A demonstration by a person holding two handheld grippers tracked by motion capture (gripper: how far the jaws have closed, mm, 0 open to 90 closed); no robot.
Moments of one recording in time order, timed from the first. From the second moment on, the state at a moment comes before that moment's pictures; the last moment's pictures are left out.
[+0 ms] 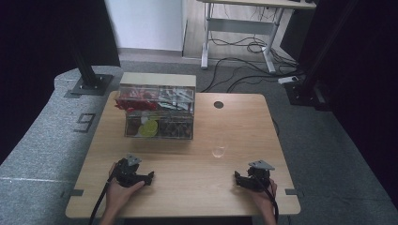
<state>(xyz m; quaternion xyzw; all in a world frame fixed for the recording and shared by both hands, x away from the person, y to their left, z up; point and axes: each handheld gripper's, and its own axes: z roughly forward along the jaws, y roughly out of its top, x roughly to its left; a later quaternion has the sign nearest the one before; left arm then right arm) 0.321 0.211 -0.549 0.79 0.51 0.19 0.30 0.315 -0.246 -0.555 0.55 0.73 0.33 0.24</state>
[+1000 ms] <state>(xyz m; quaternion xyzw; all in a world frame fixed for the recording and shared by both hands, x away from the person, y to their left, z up) 0.296 0.224 -0.523 0.75 0.53 0.22 0.34 0.315 -0.246 -0.555 0.54 0.73 0.33 0.24</state>
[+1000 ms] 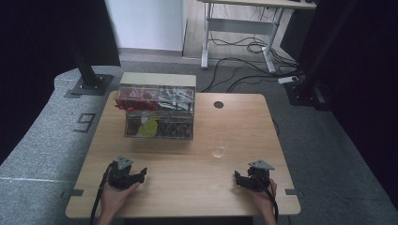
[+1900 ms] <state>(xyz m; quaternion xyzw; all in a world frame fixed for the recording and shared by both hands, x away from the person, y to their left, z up) 0.292 0.245 -0.500 0.74 0.52 0.22 0.38 0.316 -0.245 -0.555 0.55 0.73 0.33 0.24</state>
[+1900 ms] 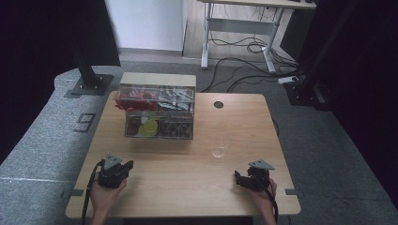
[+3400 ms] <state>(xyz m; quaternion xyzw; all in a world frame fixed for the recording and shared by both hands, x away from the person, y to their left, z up) 0.366 0.248 -0.497 0.73 0.52 0.18 0.39 0.317 -0.245 -0.555 0.55 0.73 0.33 0.24</state>
